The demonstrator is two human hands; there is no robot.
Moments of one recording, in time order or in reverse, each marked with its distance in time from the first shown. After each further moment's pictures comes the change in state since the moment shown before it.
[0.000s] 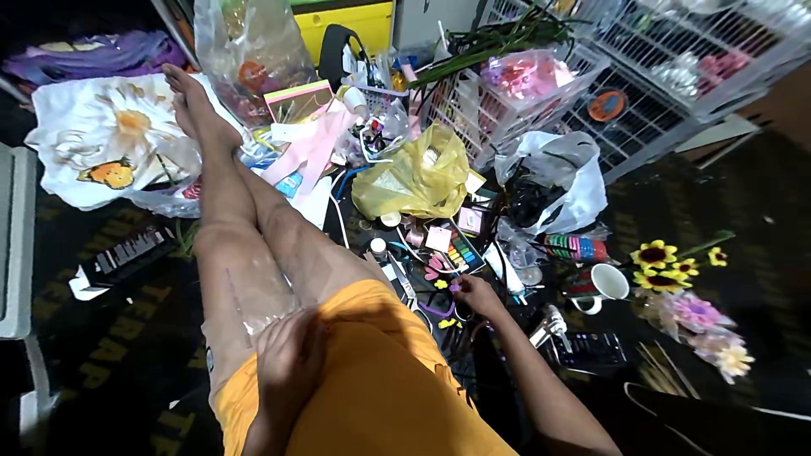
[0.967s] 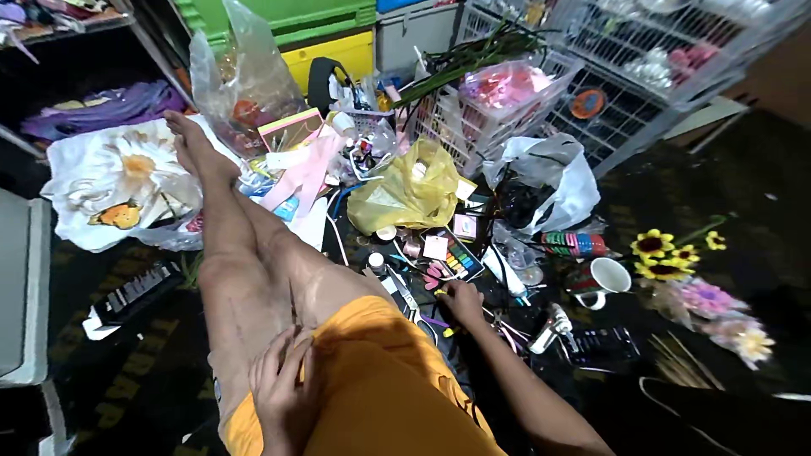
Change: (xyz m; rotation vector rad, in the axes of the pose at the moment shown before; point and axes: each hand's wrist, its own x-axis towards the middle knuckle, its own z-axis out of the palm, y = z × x) left_hand 0.027 0.053 -0.032 0.011 -0.055 -0.212; right_hand -0.007 -0.041 0.027 -0.071 0.191 0.102
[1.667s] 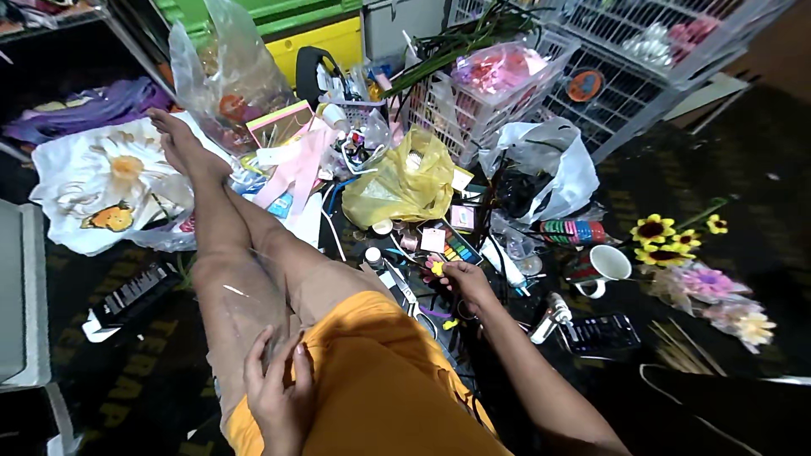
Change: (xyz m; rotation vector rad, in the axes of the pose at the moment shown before) left_hand -0.015 -0.043 0.027 -0.015 0.297 0.140; right_hand -0.006 -0.018 -0.023 0.996 0.020 0.101
